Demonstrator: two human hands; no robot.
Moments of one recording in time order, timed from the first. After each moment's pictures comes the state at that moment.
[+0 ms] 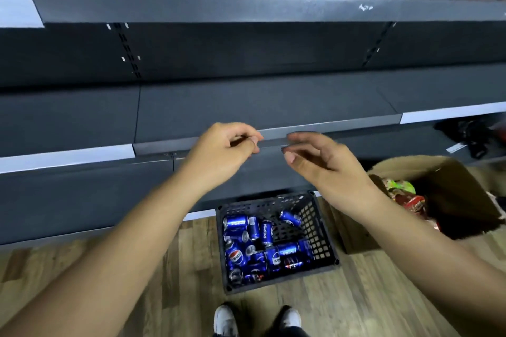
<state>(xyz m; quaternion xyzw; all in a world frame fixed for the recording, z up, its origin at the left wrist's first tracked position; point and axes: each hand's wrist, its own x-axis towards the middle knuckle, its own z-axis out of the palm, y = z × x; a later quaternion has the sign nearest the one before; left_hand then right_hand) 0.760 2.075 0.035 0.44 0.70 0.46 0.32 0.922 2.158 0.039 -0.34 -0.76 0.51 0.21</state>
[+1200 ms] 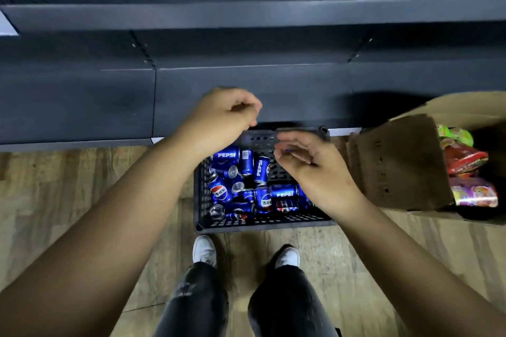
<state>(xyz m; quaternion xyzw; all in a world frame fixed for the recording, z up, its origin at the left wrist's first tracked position) 0.831 2.176 -0.189 0.34 0.78 0.37 0.38 0.985 2.235 -0.211 -0.39 -0.70 0.60 0.09</state>
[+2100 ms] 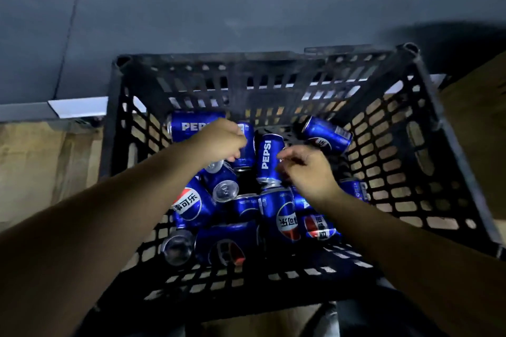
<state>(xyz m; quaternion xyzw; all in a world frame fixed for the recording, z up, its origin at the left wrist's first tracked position) 0.828 2.203 -0.681 0.29 0.81 0.22 0.47 0.988 2.264 -0.703 -0.50 -0.68 0.53 0.06</state>
